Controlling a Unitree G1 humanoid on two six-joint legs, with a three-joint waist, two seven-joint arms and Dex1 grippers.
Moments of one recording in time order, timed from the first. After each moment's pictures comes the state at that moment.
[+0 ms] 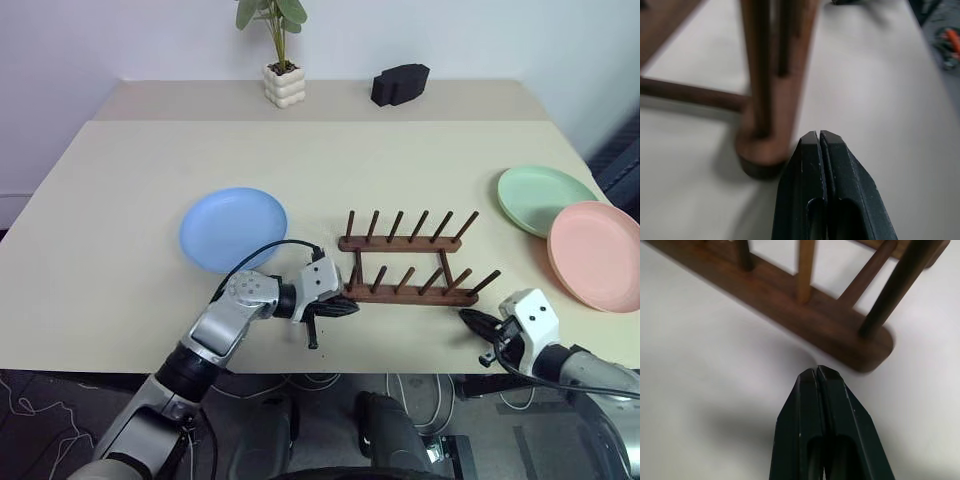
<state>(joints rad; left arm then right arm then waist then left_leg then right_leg) -0.43 0.35 -0.42 0.00 -0.11 0.38 -0.99 0.32 -0.65 -0.28 -0.39 0.30 0.42 0.67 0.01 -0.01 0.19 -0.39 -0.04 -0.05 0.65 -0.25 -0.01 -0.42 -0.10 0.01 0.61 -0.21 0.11</state>
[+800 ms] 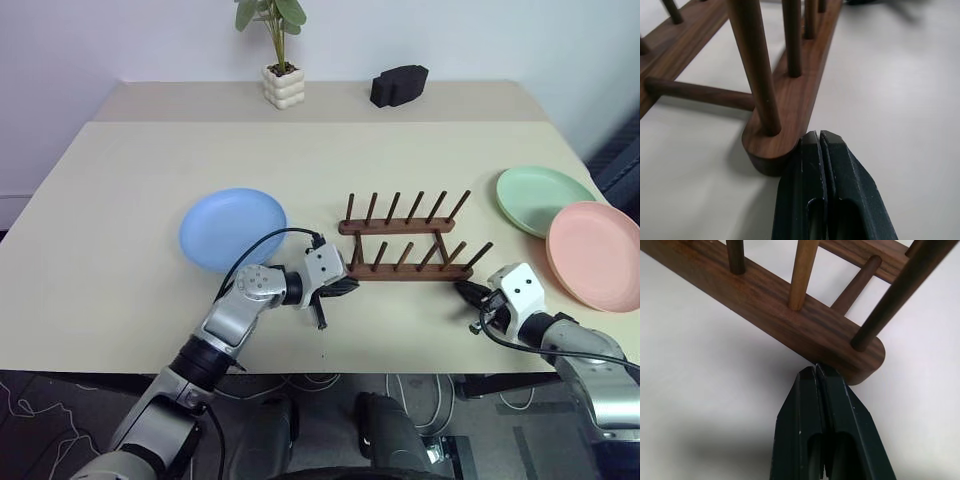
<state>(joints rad) -0.48 0.29 -0.40 0.12 -0.05 0.29 -0.84 0.10 -0.65 -0.19 -0.13 0.20 0.24 0.67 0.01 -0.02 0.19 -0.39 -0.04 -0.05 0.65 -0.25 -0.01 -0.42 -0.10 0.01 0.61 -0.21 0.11</state>
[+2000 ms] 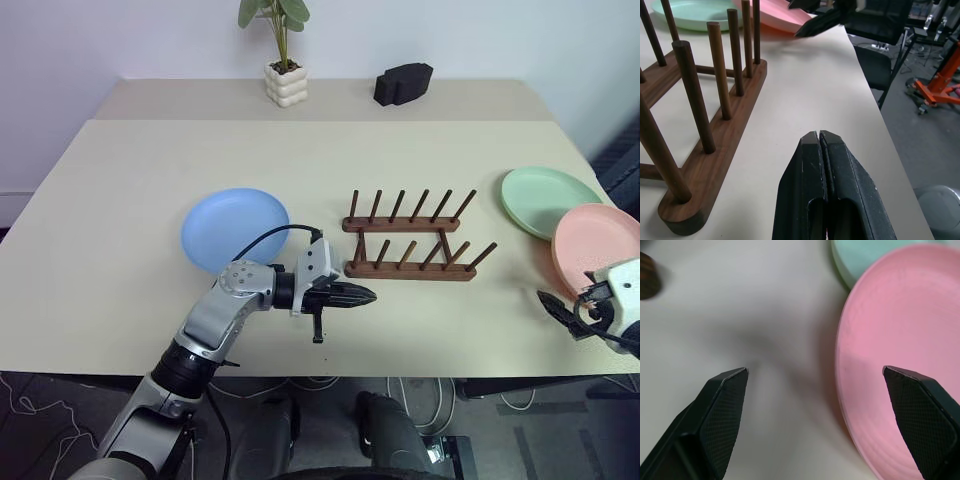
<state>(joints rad) -0.44 0.34 -0.34 -0.10 -0.30 0.38 -1.09 0.18 -0.79 -0.52 -0.05 0.23 0.38 0.64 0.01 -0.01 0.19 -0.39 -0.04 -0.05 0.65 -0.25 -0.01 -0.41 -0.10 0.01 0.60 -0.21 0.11</state>
